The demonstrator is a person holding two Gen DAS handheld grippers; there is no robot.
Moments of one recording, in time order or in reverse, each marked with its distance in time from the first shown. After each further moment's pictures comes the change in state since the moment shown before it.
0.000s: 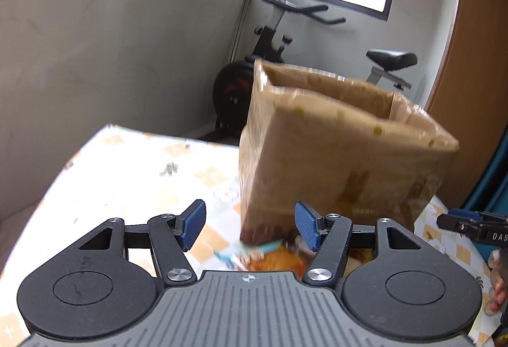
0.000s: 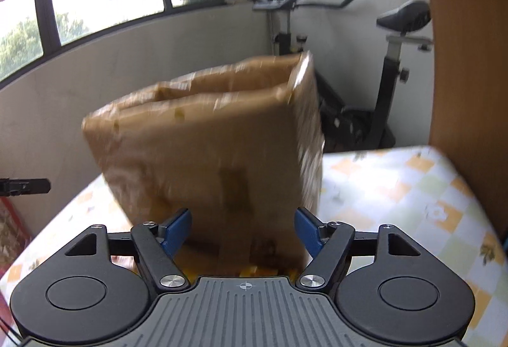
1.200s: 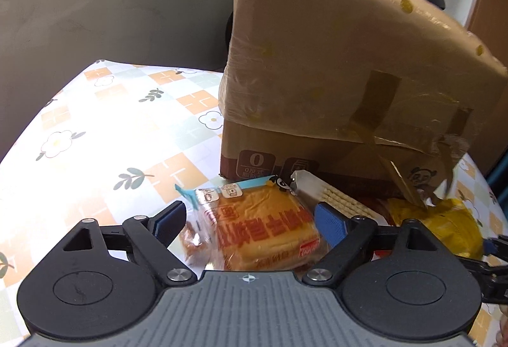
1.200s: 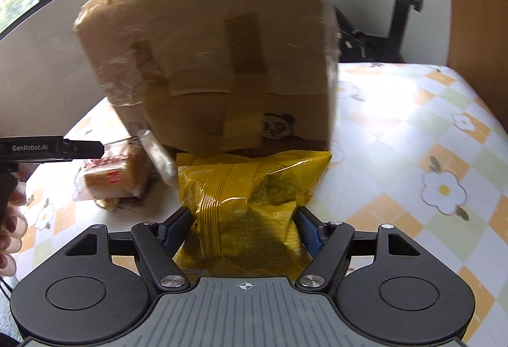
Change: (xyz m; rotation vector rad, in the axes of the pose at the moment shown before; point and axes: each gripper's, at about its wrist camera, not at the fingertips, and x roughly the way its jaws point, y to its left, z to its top) left arm 0.079 -0.036 -0.042 -0.011 0.193 0.086; right arm 0.030 -0.009 -0.058 0.053 0.198 0.006
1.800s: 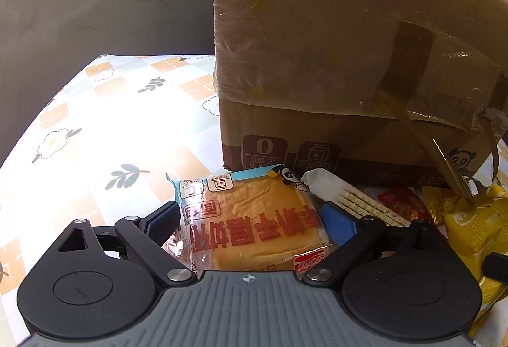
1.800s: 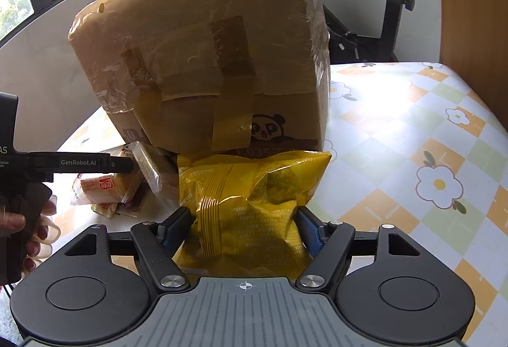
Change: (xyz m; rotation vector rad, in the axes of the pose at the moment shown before) left arm 0.033 -0.013 -0.005 0.057 0.036 0.088; right arm -0.001 0.002 -0.003 -0.002 -0.019 -0.007
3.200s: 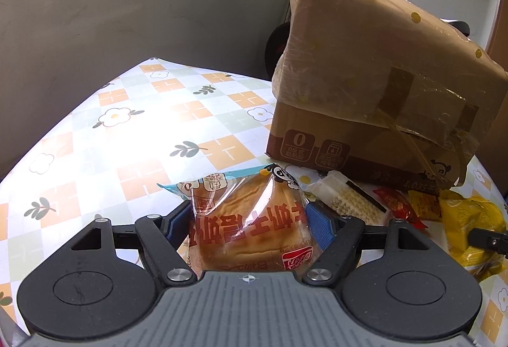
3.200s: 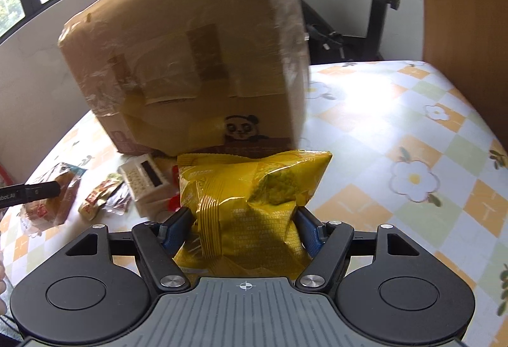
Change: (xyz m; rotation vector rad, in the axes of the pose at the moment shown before) left arm -0.086 0.039 -0.054 -0.157 -0.129 0.029; right arm -0.021 -0.024 0.001 0.034 -0.011 -0.066
